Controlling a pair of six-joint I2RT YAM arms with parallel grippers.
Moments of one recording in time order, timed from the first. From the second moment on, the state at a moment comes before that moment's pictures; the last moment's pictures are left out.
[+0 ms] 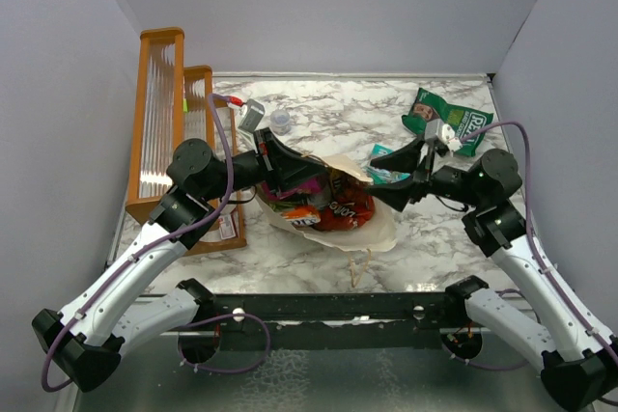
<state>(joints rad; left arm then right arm) -0.64 0.91 0.96 0.13 0.62 -0.68 0.42 0.80 0.78 0.15 -0.86 0.16</state>
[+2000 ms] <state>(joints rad) -0.65 0.91 0.96 0.11 0.59 -0.69 1.07 1.34 0.74 0.43 0.29 -0.08</state>
